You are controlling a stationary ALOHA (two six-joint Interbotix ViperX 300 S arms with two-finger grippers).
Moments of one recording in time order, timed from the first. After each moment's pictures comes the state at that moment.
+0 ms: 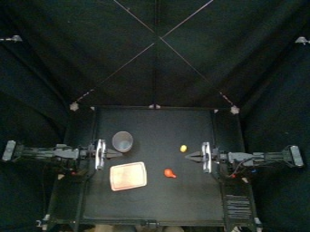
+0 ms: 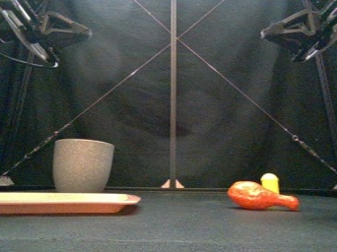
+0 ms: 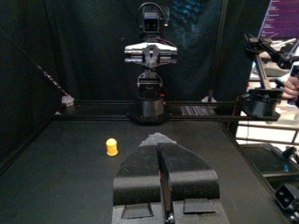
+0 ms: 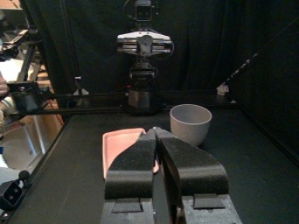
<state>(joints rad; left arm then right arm) 0.00 -0.96 1.19 0.00 -0.29 0.00 0.00 -0.97 1.17 0.00 -0.30 0.00</state>
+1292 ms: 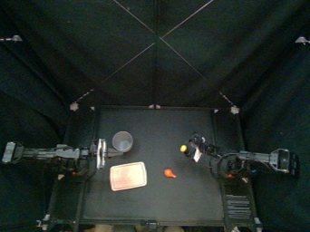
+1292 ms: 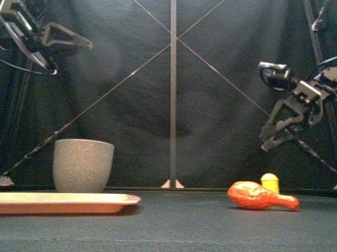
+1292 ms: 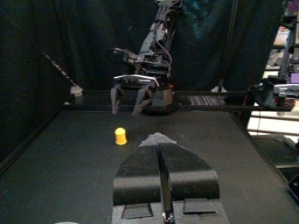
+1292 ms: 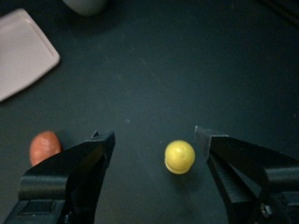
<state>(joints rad) 0.07 -0.95 1.21 0.02 -0.29 0.00 -0.37 -0.57 1.23 0.14 -0.10 0.02</state>
